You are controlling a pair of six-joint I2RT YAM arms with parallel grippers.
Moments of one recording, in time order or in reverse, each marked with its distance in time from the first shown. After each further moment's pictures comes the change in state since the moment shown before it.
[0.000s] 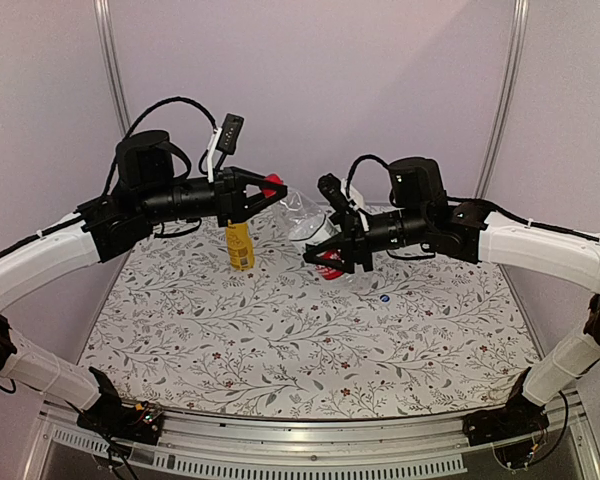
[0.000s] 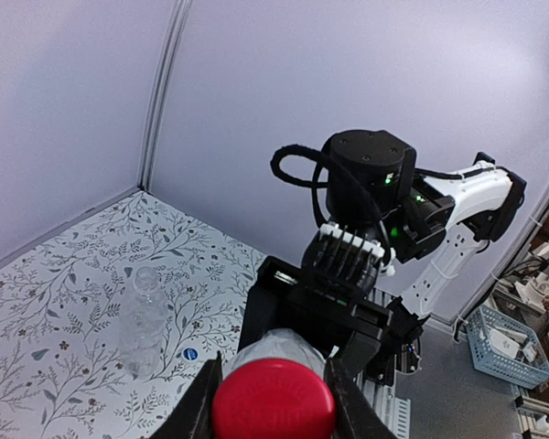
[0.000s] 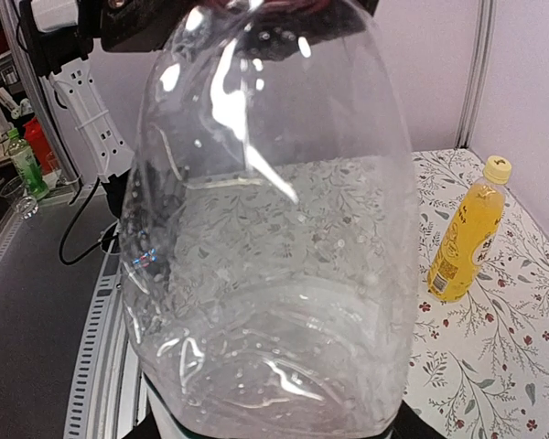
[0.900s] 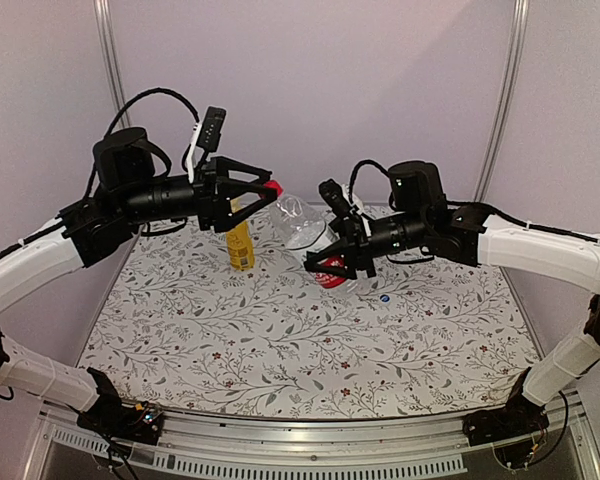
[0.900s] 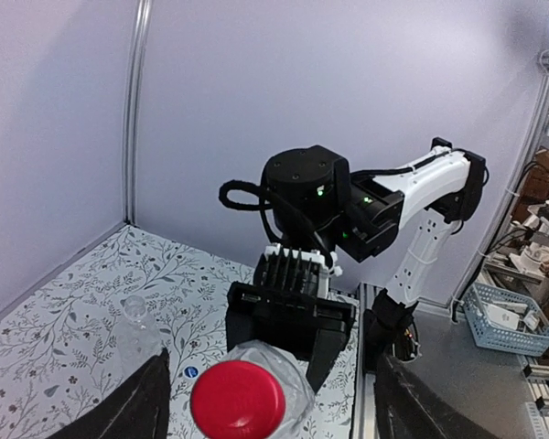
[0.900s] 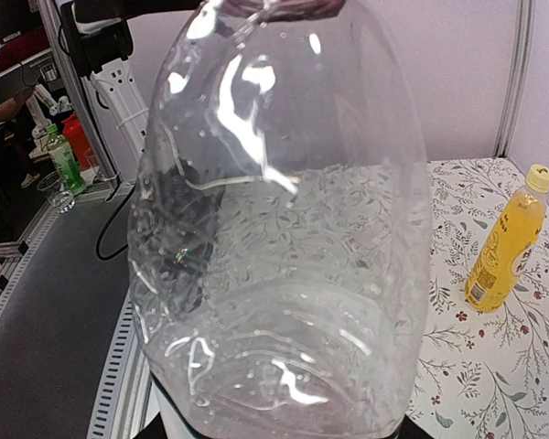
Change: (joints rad) left arm 0.000 -0.081 -0.016 0.002 0.053 0.089; right arm 0.000 -0.001 -0.024 0.023 -0.111 0.012
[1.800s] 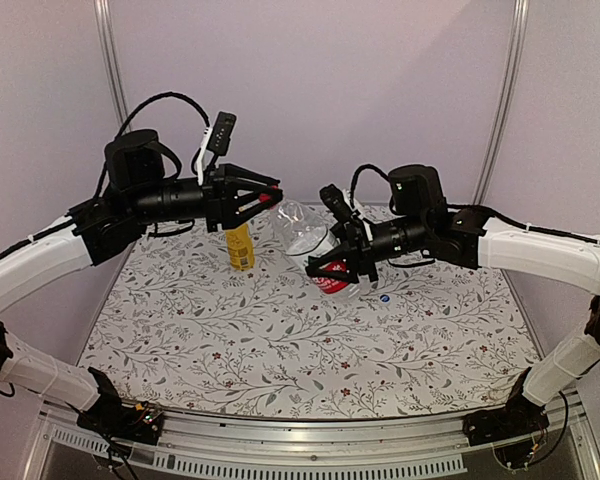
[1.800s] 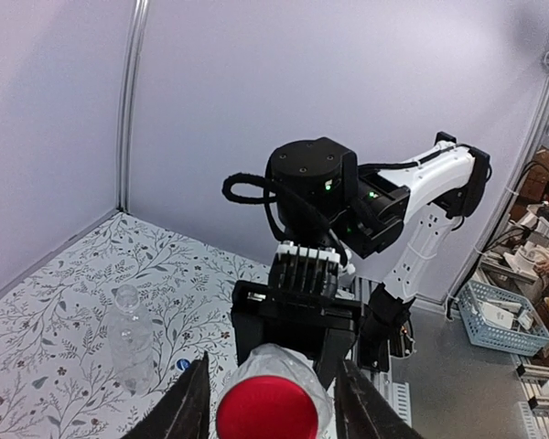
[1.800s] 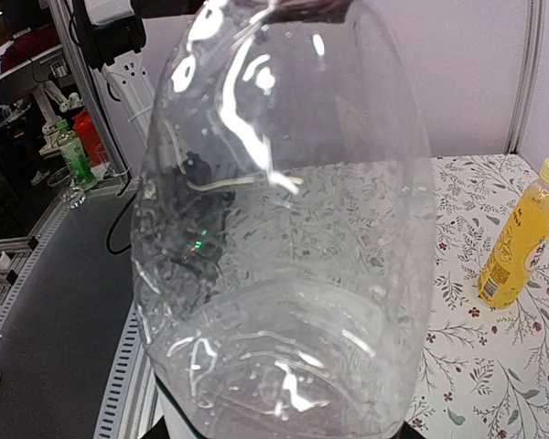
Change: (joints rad) left arm 0.002 0.041 0.001 0.010 0.034 -0.008; right arm 0.000 -0.006 -0.024 0.003 -0.033 0.000
